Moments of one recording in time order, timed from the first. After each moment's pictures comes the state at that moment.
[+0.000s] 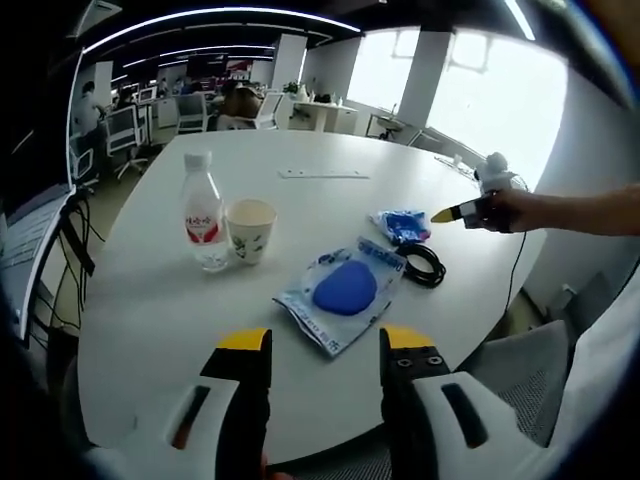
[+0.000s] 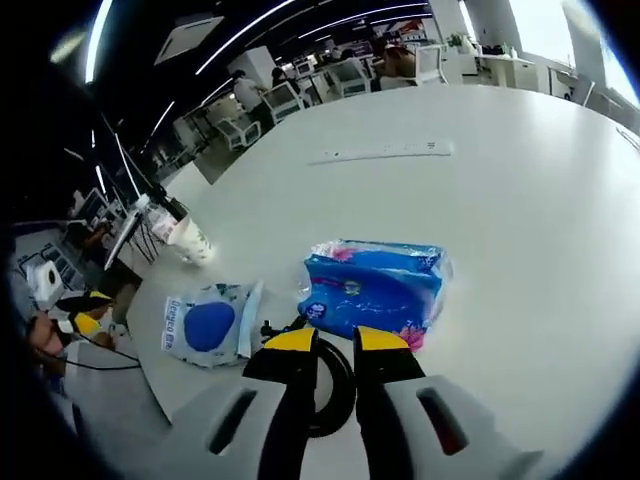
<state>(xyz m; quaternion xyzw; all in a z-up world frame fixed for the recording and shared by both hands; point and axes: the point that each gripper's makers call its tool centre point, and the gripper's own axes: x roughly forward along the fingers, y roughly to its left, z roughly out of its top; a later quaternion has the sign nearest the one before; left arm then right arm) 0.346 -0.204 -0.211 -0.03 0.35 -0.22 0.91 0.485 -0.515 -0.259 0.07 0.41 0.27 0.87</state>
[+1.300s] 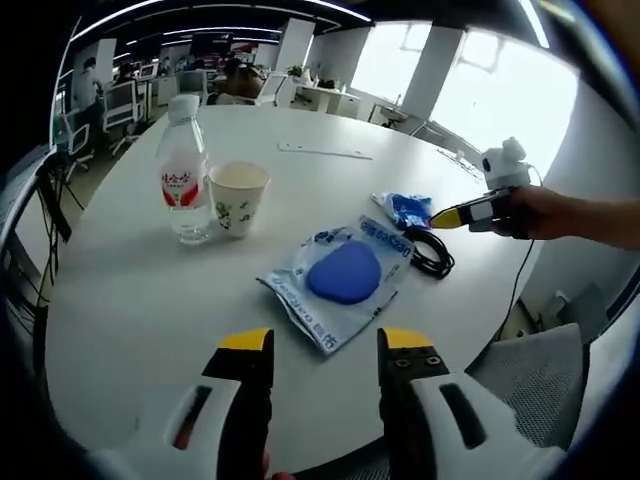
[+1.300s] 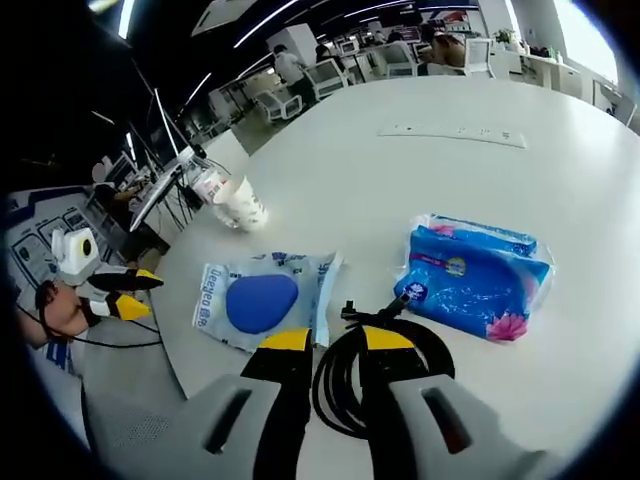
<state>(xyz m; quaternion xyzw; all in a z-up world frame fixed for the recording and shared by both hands) 0.361 -0.222 -0.263 -0.06 0.38 -0.22 0.90 0.460 -0.437 -0.283 0.05 0.43 0.34 0.83</state>
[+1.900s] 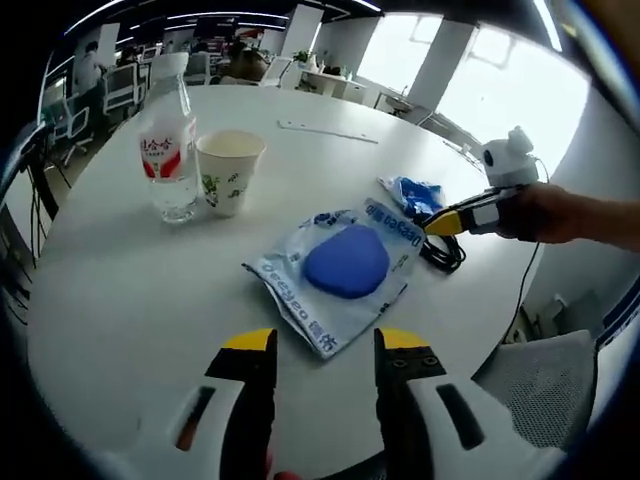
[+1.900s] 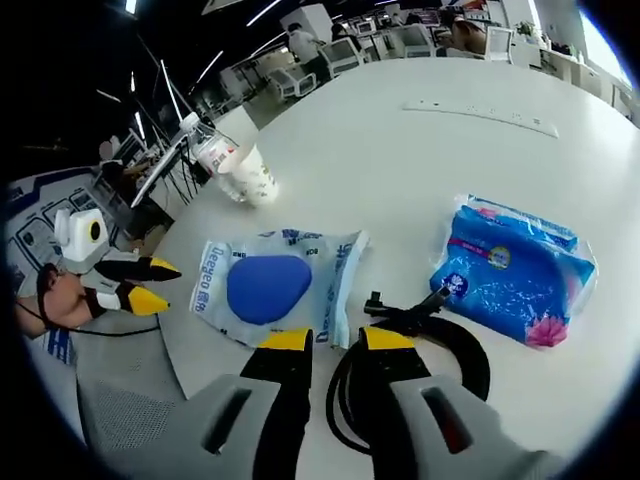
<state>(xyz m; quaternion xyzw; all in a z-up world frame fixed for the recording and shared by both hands) 0.370 -0.235 -0.295 -0.07 0.41 -0.21 0.88 0.455 -0.416 -0.307 0.02 0.46 0.37 0.81</state>
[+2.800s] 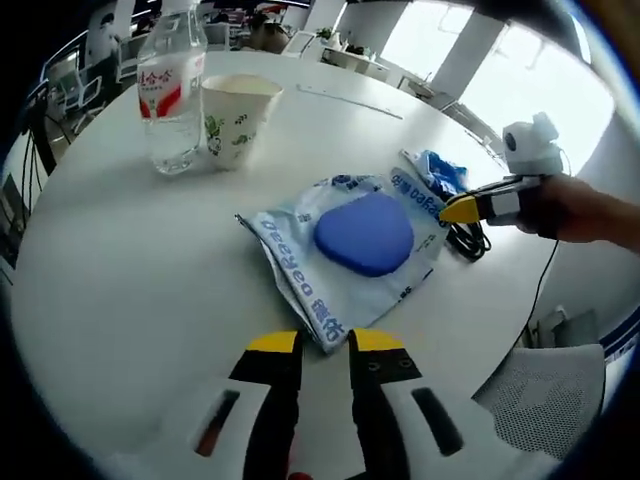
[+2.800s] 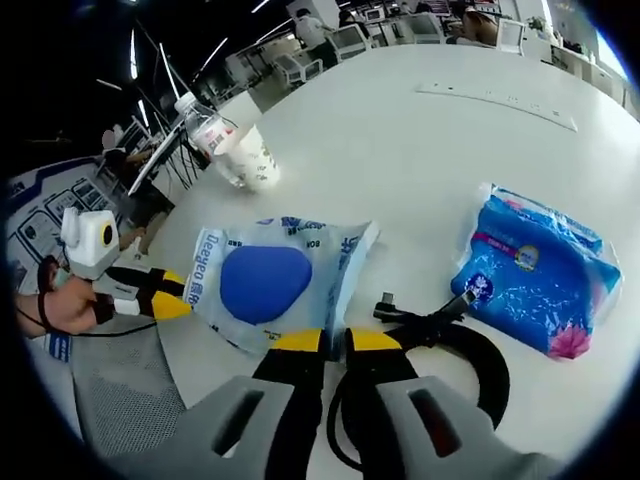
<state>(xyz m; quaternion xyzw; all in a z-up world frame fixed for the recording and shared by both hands) 0.368 -0.240 -0.334 -0.10 0.47 -0.18 0.86 0.454 -0.404 -0.324 0.02 0.48 0.38 0.79</state>
